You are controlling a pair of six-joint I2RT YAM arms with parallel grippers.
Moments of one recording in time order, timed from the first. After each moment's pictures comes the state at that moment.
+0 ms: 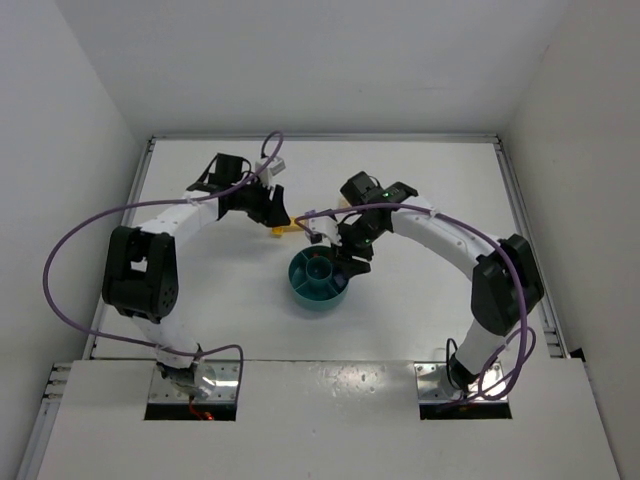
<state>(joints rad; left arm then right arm) -0.20 1.71 1.20 -0.32 0.65 0.16 0.63 1.72 1.35 -0.92 -0.49 -0.92</state>
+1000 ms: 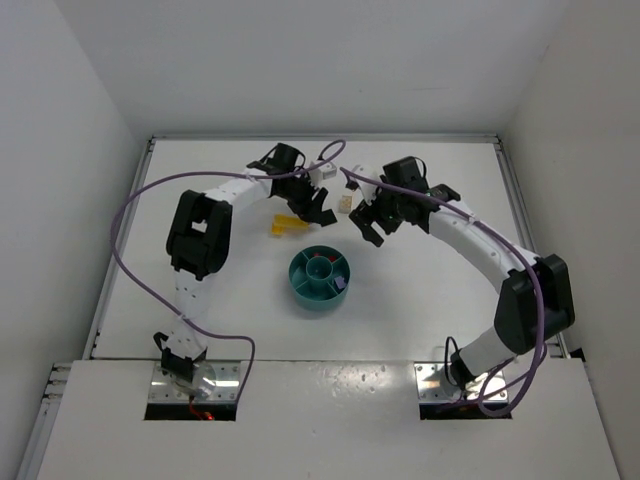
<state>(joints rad) -0.38 2.20 1.71 -0.49 0.57 0.40 0.44 1.55 1.18 -0.55 -0.19 -0.46</state>
